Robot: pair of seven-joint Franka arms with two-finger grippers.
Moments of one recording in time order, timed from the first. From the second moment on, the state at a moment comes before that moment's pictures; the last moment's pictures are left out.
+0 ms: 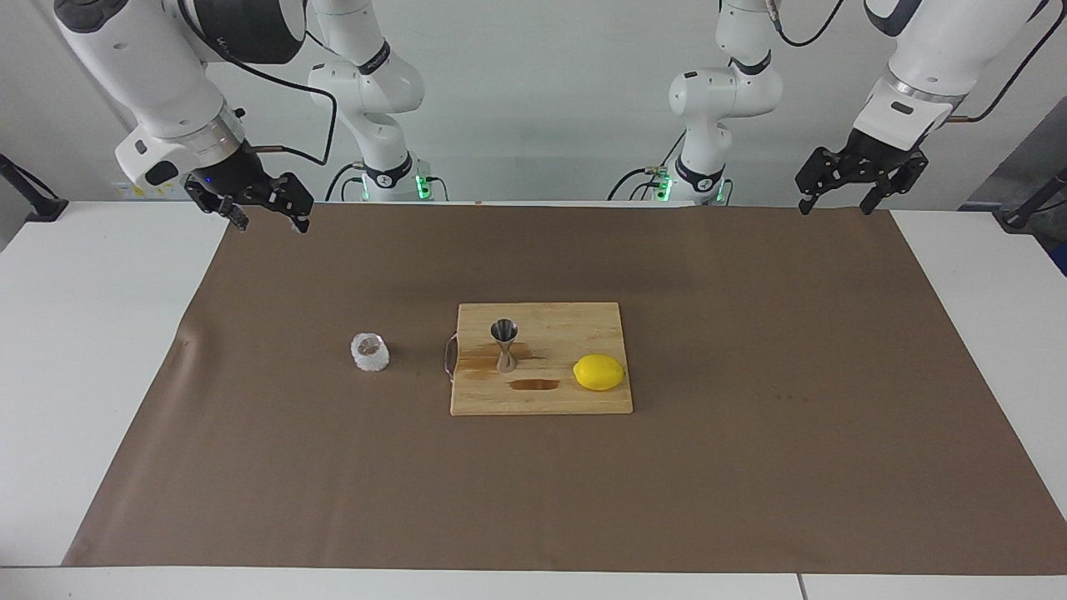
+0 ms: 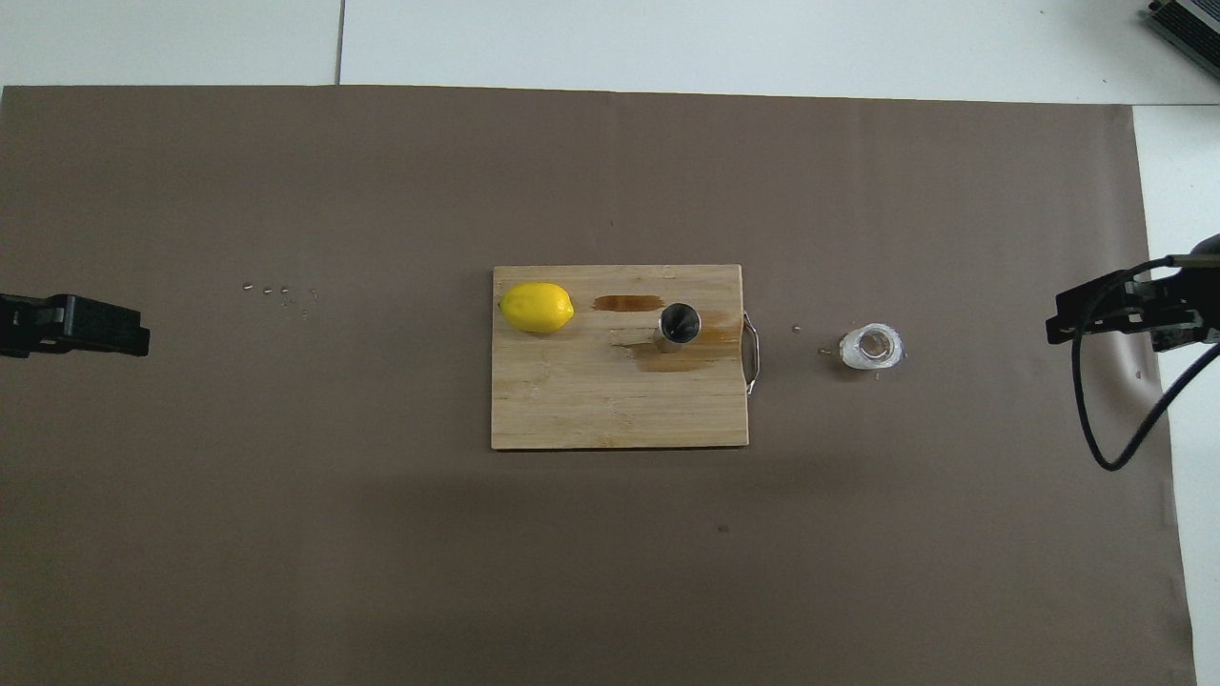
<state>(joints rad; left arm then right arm) 0.01 -0.10 -0.09 -1.63 -0.03 1.53 -0.02 -0.02 0.04 -0.02 -1.54 0.04 1.46 0.04</state>
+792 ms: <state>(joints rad) 0.01 -0.10 -0.09 -1.63 -0.03 1.53 -0.02 -0.02 0.03 -0.02 -1.54 0.04 1.43 0.03</state>
